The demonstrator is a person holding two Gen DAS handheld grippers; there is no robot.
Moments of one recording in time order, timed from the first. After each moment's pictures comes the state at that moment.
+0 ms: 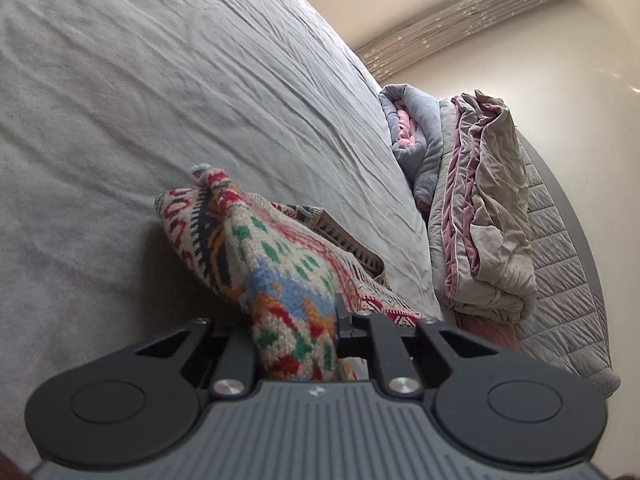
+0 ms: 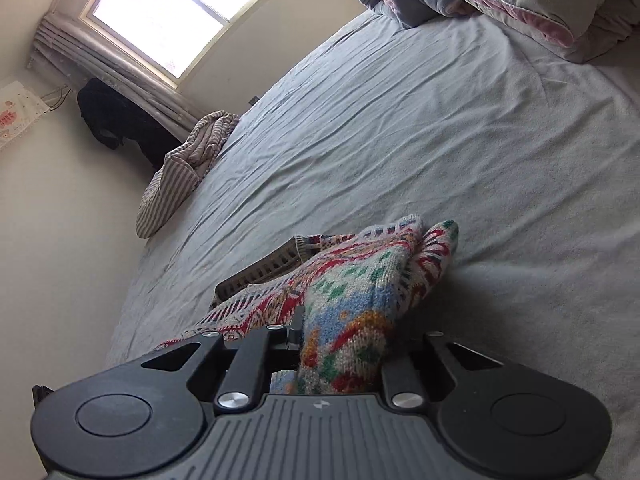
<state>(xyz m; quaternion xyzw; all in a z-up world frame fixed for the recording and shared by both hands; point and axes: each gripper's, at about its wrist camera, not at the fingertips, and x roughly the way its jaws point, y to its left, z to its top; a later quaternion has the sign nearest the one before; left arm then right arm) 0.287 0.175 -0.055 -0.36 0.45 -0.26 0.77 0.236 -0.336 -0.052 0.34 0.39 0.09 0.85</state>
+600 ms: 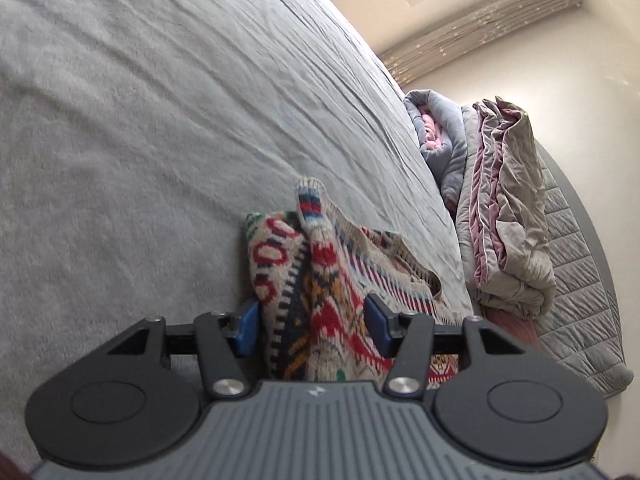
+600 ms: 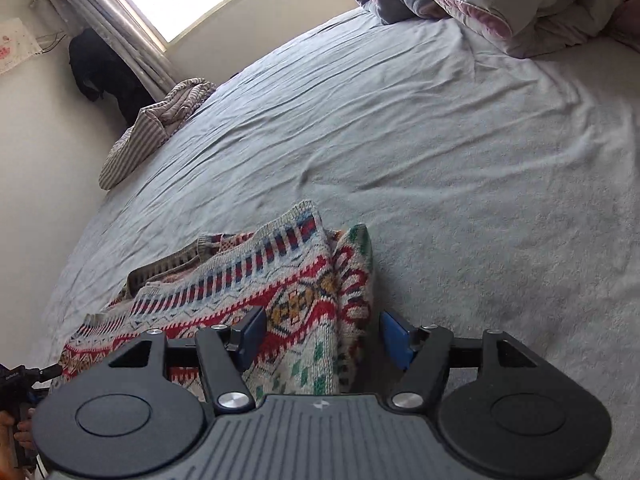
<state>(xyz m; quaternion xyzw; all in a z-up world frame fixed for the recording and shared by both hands) 0.268 0.224 -0.122 -0.37 0.44 -0.23 0.79 0.204 -0.358 -0.099 0.28 0.40 0.06 0.87</state>
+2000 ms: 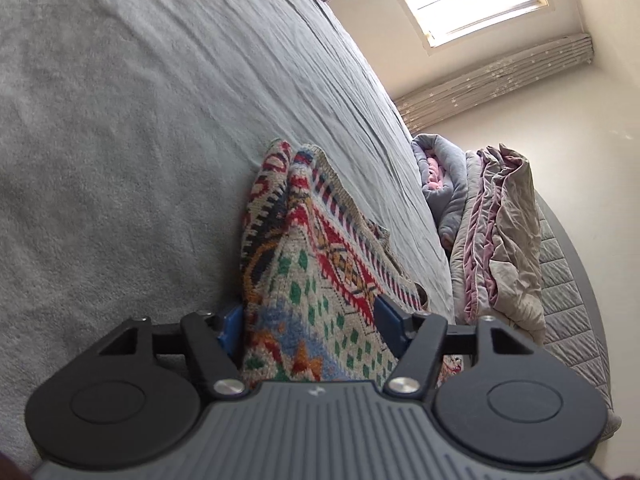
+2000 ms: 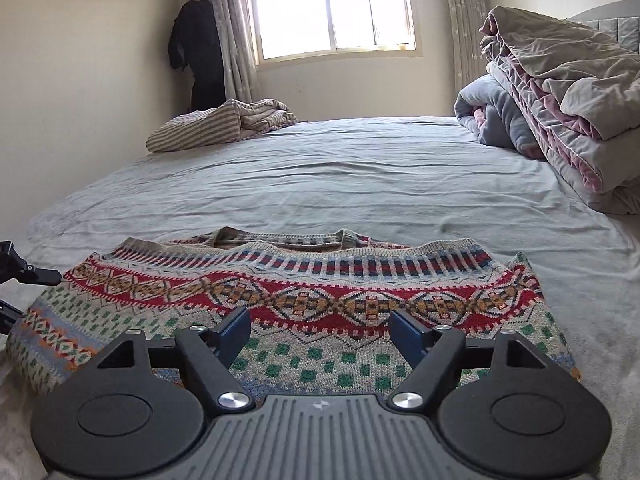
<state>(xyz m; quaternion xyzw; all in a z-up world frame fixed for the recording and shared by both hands) 0.201 0.213 -0.142 -0.43 0.40 -0.19 0.79 0.138 -0.203 -0.086 0.02 0.27 0.08 0.96</state>
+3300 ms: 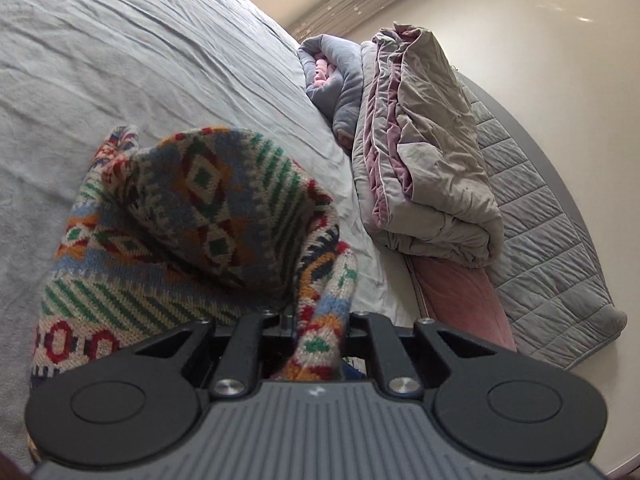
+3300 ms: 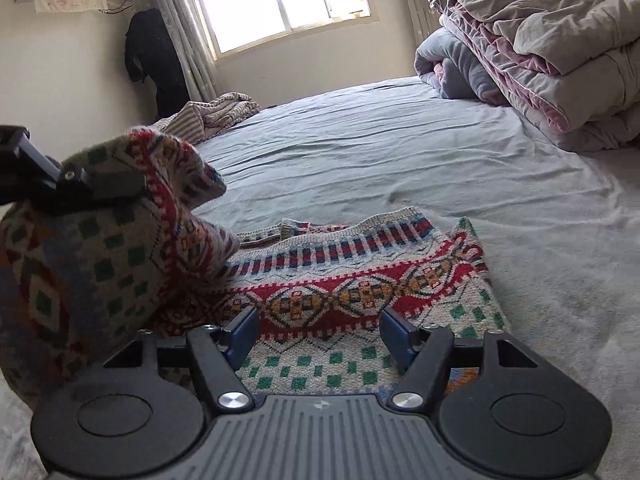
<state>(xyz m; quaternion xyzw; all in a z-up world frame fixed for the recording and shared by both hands) 0.217 -0.052 -0.049 -0.32 0.42 -0.32 0.79 0.138 -0.272 -0.079 0.15 0.31 0.04 0.94</state>
